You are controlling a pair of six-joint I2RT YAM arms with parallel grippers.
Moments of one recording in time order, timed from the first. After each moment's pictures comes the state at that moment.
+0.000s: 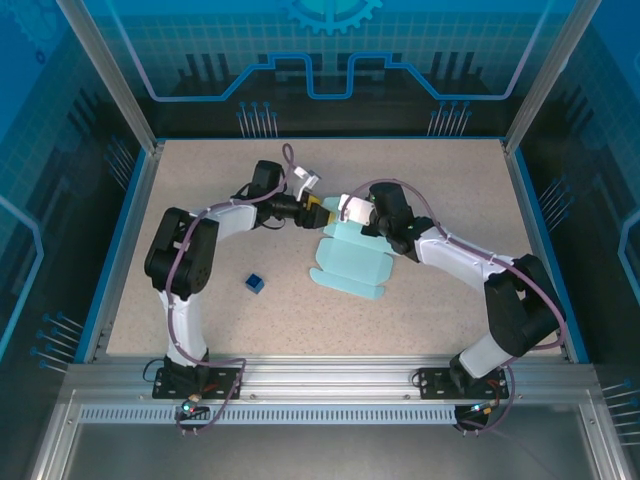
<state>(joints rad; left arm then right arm) -0.30 2.00 1.27 0.05 0.97 -0.01 0.53 1.56 1.01 -0.08 0.19 -0.94</state>
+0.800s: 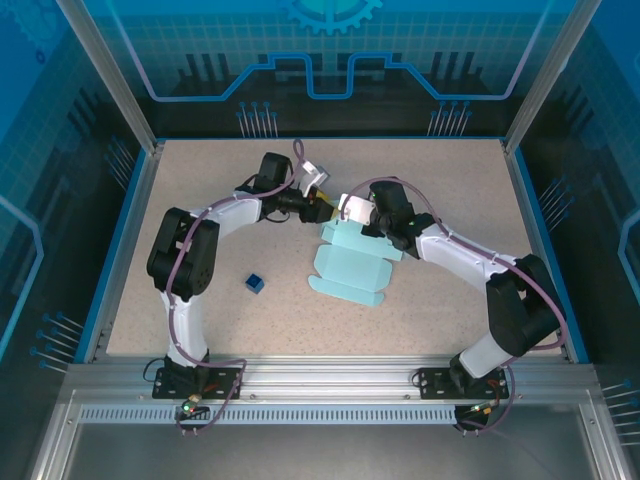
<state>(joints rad) -0.32 2.00 1.37 -0.09 0.91 0.13 0.52 1.56 1.04 -0.16 0.15 -0.91</state>
